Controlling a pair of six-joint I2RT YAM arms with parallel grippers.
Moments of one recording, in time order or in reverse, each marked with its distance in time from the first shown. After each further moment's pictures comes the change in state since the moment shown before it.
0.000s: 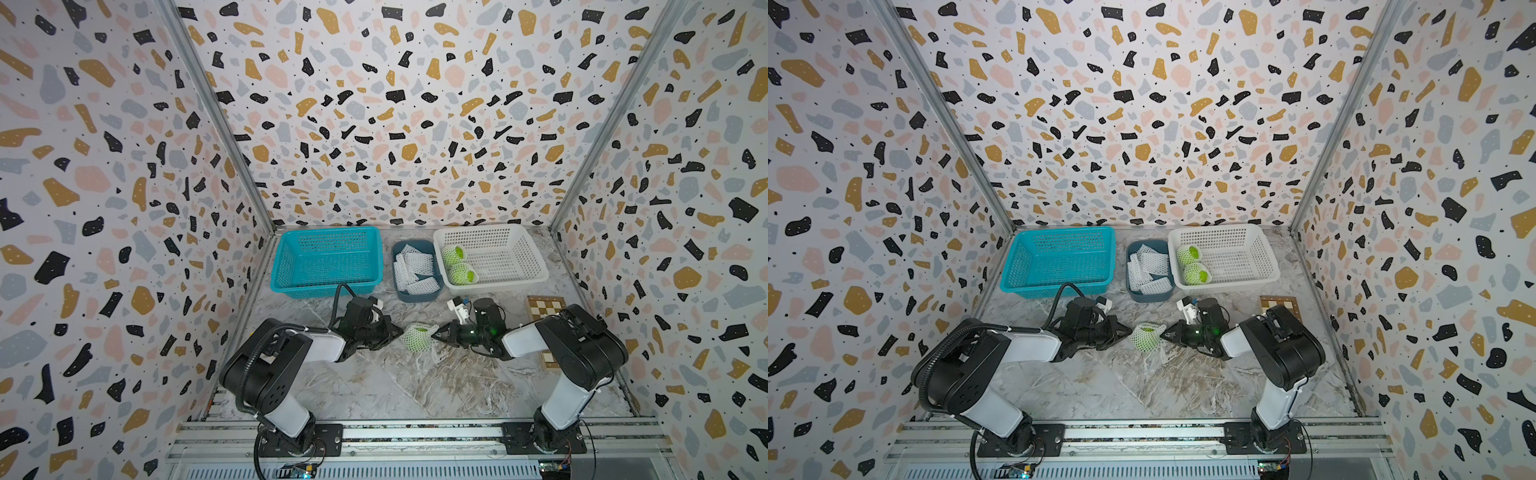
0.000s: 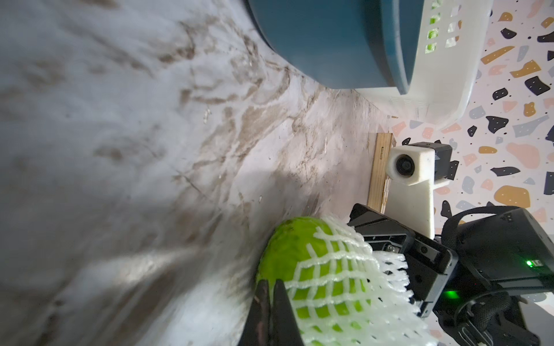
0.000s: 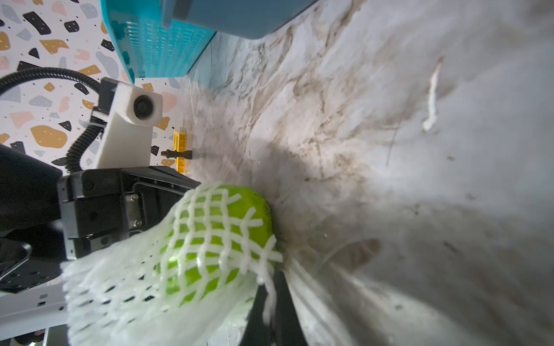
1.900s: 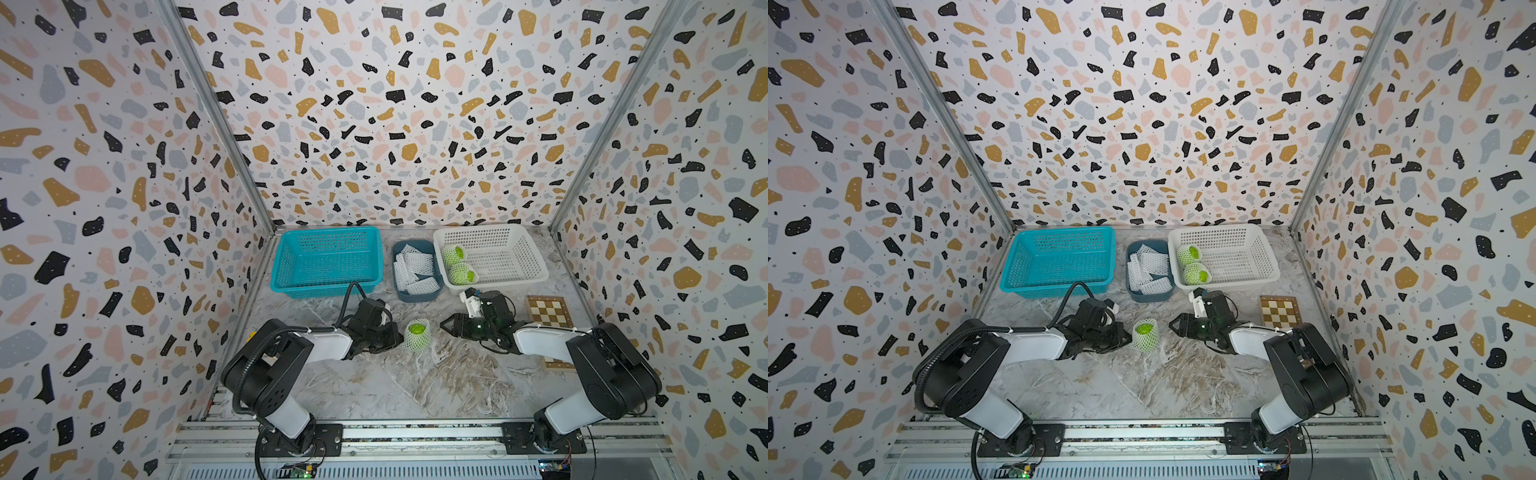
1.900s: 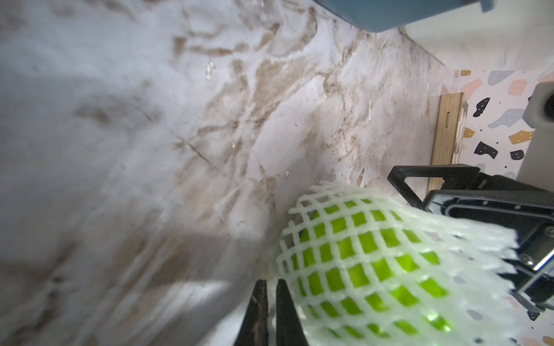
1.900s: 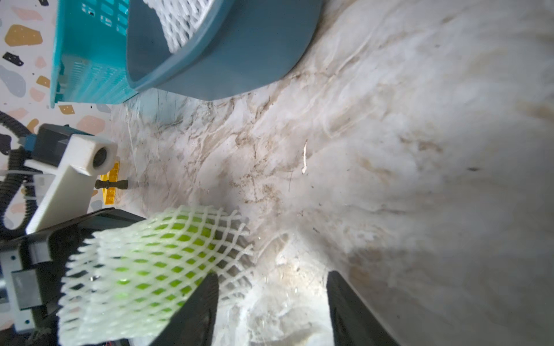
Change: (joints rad) left arm -0.078 -0.022 0.073 -0.233 -0.129 0.158; right arm -0.010 -0.248 0.071 -0.438 0.294 -0.214
